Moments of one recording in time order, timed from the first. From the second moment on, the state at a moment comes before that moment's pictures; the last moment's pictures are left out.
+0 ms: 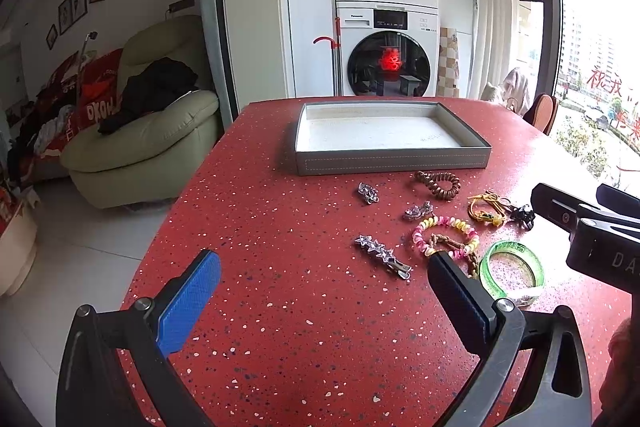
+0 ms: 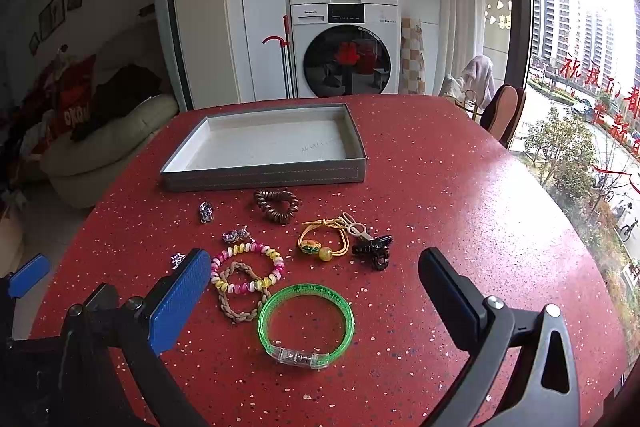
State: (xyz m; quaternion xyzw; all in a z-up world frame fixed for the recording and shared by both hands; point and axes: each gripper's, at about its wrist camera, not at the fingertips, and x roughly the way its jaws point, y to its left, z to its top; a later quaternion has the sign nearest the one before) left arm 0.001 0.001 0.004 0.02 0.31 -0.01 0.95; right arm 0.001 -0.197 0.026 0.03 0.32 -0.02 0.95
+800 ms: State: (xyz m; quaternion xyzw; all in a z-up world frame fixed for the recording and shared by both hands) left arm 0.000 0.004 0.004 0.02 0.31 -0.01 0.95; right arm 0.002 -0.194 0.031 0.03 0.32 -0.02 0.95
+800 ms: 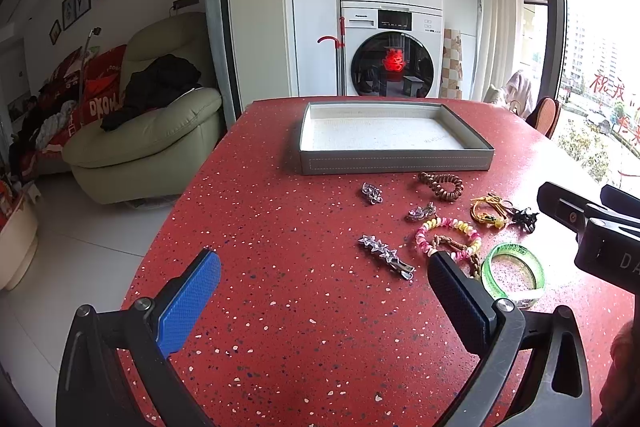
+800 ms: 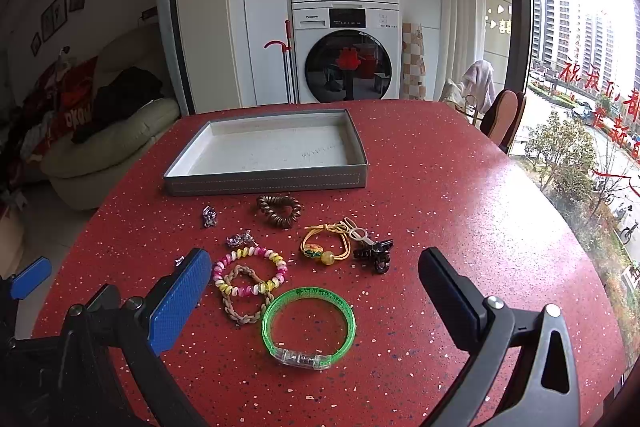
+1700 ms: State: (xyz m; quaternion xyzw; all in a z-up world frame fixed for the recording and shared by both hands) left arm 0.003 0.010 0.002 0.00 0.32 -0.01 0.95; right arm 0.000 -0.197 0.031 0.03 0.32 -0.02 0.95
